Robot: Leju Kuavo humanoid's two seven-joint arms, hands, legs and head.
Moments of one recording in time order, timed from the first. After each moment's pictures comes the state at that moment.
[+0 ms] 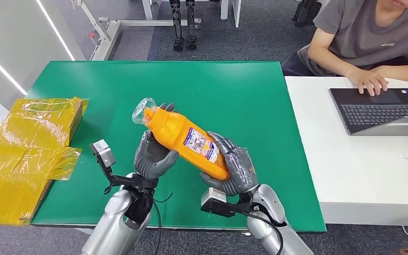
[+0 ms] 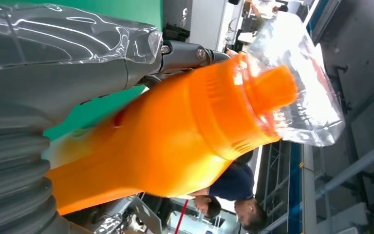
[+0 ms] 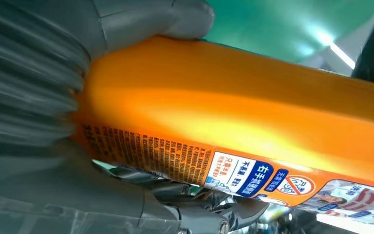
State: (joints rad) left arm -0.31 -0.19 -0.43 -1.23 0.32 -0.17 -0.64; right arm -0.31 0.03 0.61 -1.19 0.71 -0.43 -0.47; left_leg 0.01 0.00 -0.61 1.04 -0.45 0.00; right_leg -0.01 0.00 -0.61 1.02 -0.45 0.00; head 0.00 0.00
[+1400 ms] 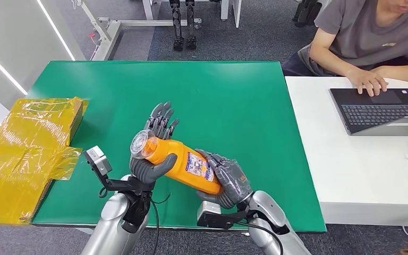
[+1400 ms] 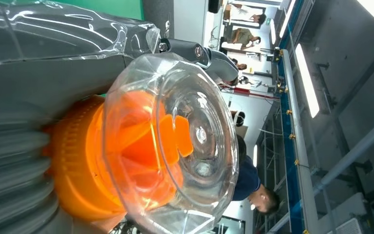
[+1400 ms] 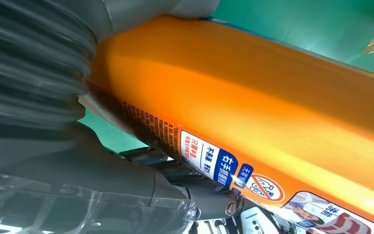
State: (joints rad) left arm -0.26 -0.22 -0.39 -1.33 0.20 -0.16 -0.61; right arm -0.25 0.03 0.60 -1.25 0.81 -0.21 -0.47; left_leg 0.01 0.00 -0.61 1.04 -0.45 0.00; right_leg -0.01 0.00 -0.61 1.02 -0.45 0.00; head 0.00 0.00
